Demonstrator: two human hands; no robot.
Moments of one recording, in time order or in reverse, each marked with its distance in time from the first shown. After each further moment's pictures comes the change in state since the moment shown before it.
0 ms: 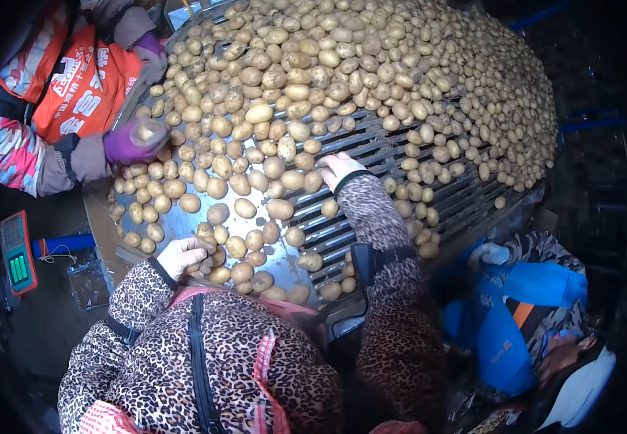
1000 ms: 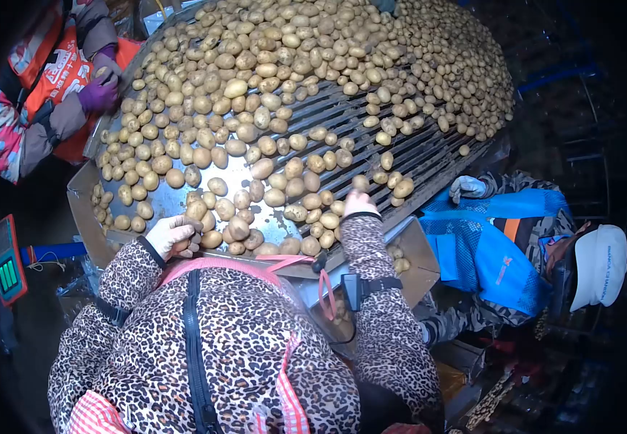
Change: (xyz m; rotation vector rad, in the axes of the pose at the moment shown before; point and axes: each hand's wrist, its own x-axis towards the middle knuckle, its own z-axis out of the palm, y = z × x) left_hand -0.025 -0.023 -0.013 0.020 -0.105 -0.022; right_hand -0.181 0.044 0.101 -0.271 0.102 0.532
